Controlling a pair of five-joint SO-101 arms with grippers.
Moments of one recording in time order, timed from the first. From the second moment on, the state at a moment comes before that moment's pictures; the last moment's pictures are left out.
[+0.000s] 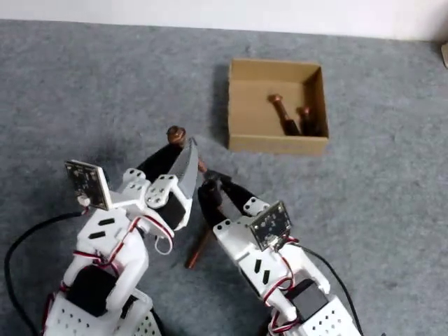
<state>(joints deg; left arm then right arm) 20.5 -89.8 68.2 33.8 29.9 -41.2 -103.7 95.9 21.6 5.8</state>
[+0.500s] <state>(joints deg) 28.4 -90.2 69.5 41.7 30.0 -41.2 -103.8 95.9 21.8 5.8</state>
